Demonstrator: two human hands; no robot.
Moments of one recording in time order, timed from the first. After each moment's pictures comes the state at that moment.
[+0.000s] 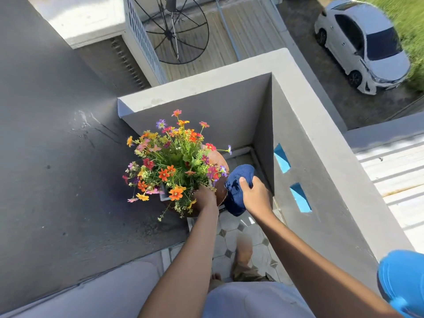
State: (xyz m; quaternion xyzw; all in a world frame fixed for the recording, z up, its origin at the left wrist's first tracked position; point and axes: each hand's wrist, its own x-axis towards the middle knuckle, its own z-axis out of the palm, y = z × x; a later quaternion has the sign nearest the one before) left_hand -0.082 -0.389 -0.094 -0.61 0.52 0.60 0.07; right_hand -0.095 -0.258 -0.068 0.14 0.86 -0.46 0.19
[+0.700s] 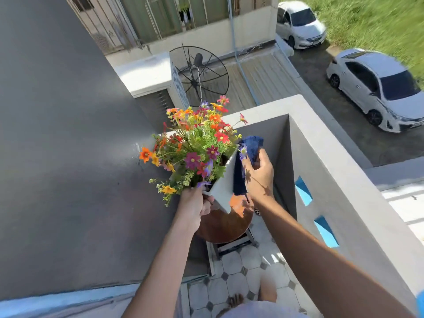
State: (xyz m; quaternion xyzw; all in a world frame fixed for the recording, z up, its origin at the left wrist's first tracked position) left_hand -0.052 -0.460 0.091 -0.45 0.58 0.68 0.01; right_hand -0.143 -0.333 0.044 0.03 0.75 -0.66 -0.03
